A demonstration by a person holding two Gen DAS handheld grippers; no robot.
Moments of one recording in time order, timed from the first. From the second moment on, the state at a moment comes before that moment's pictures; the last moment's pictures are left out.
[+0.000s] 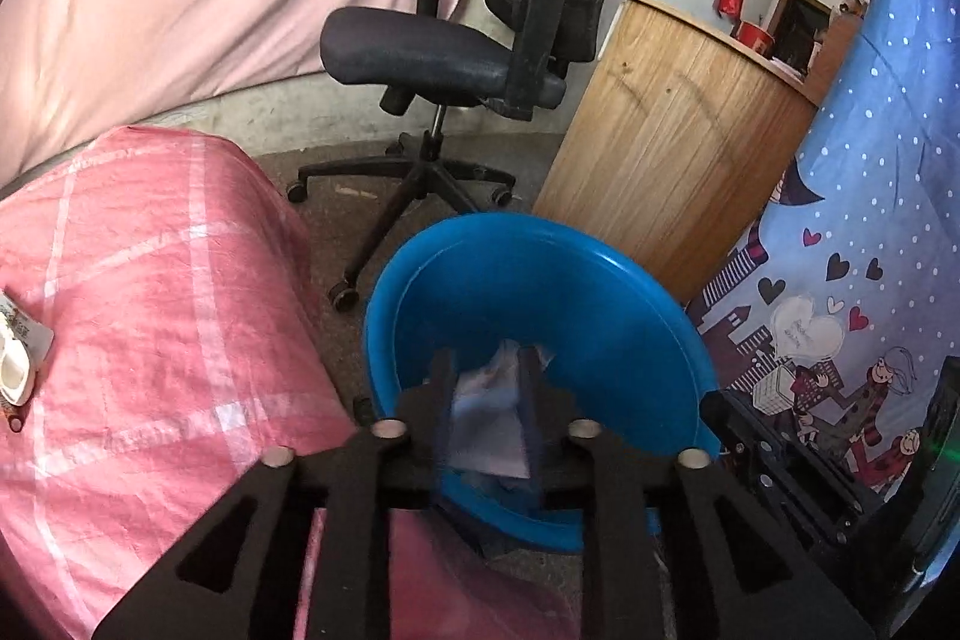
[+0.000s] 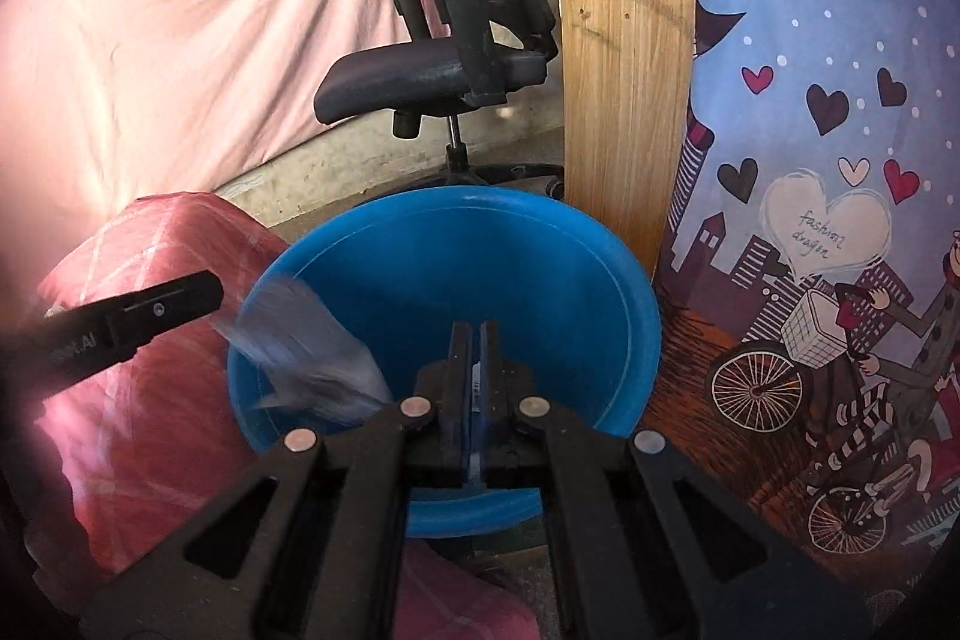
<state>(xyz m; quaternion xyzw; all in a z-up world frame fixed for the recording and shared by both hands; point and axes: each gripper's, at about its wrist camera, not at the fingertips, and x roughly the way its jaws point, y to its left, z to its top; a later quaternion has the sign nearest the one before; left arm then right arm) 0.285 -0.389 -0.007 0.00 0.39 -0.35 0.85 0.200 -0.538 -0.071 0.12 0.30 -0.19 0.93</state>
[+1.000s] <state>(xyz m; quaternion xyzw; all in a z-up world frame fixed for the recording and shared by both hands) 0.207 -0.207 0.071 -0.09 0.17 -0.19 0.96 0.149 -0.459 0.008 0.08 0.05 -0.08 0.99</state>
